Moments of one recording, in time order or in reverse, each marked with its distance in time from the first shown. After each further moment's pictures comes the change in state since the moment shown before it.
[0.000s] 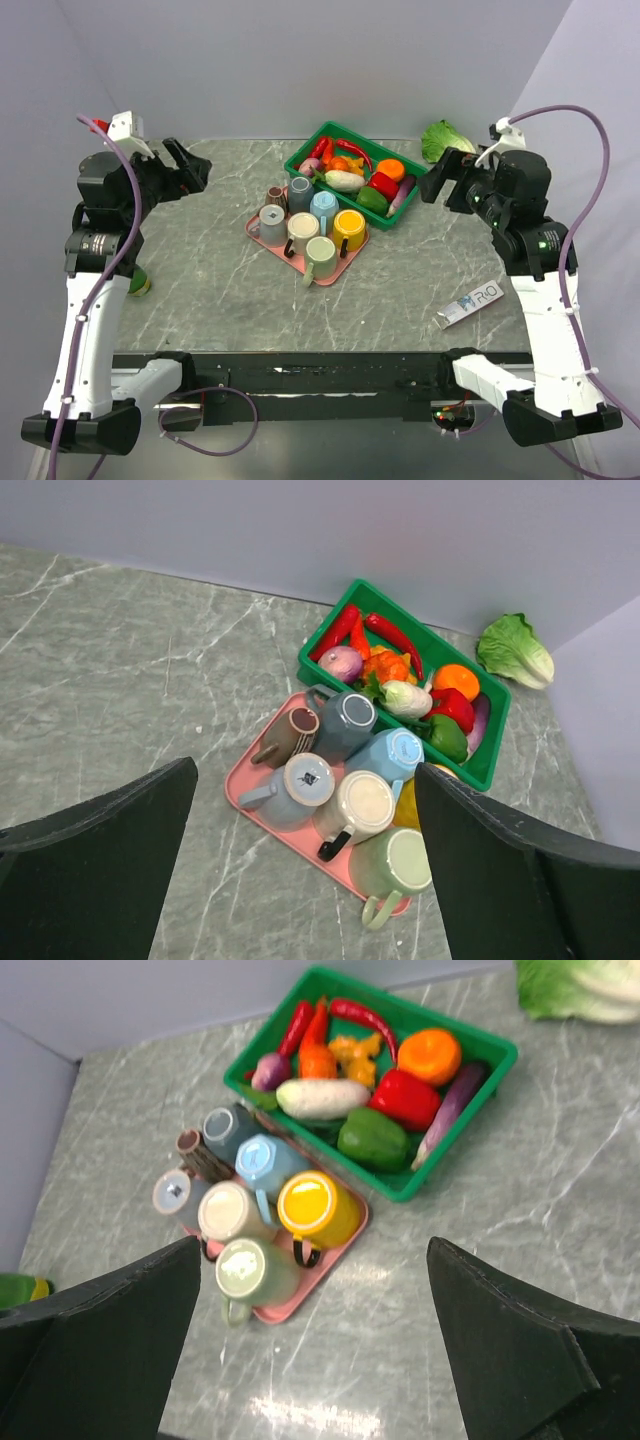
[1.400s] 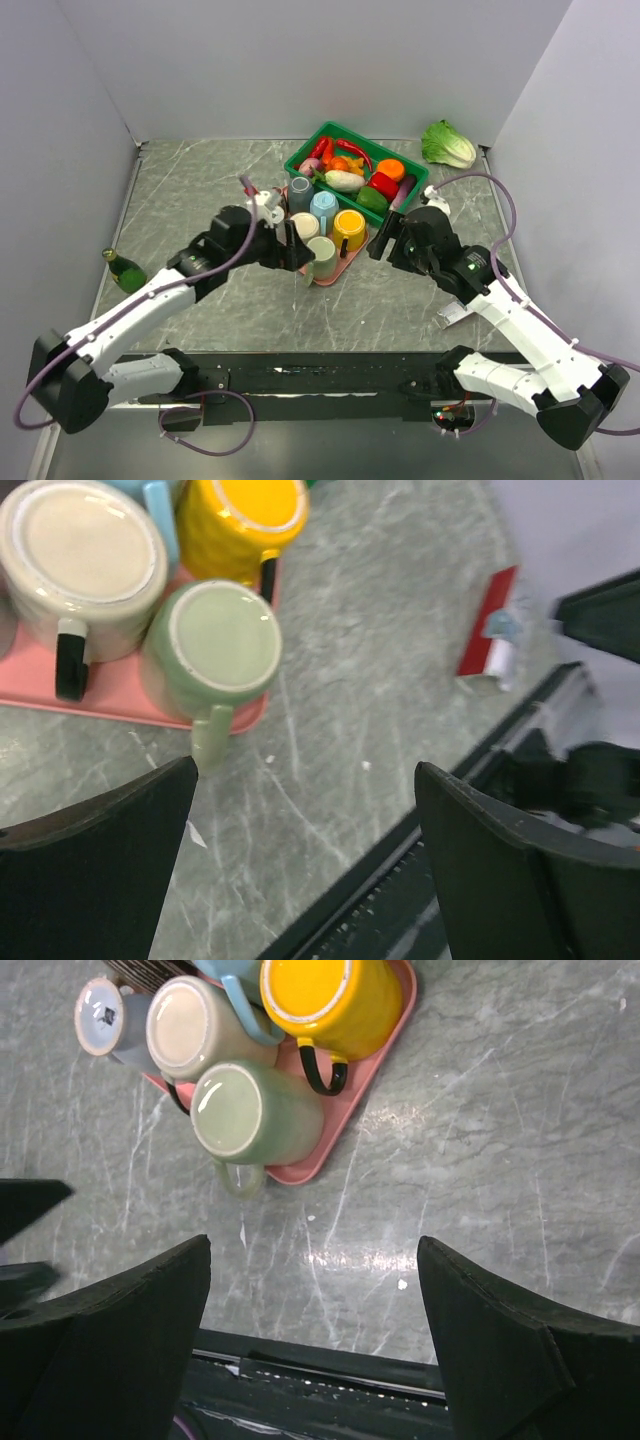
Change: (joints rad) left arm -0.571 0.090 -0.496 0.325 0.100 -0.143; right arm 0.457 -0.061 -0.472 0.026 0.277 0.447
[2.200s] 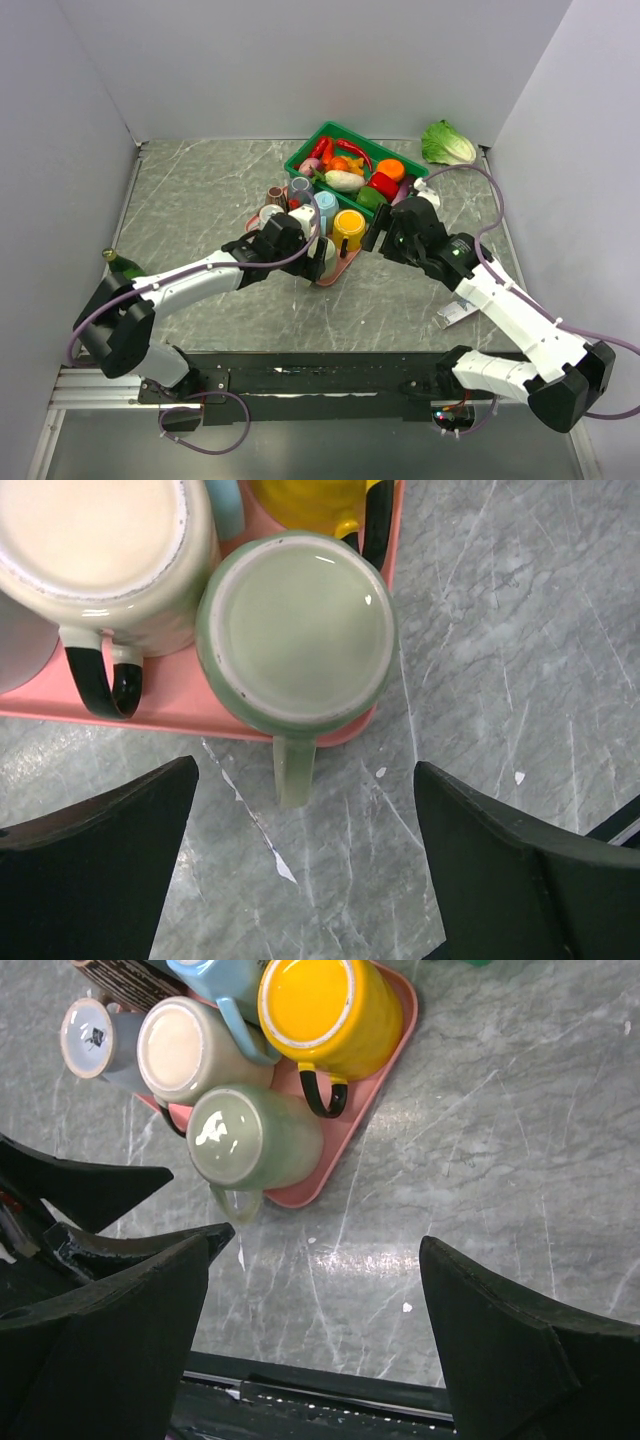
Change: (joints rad) left arm -0.161 0.358 0.076 0.009 -0.294 0.189; right arm 0.002 0.106 0.044 0.039 0.024 -0.002
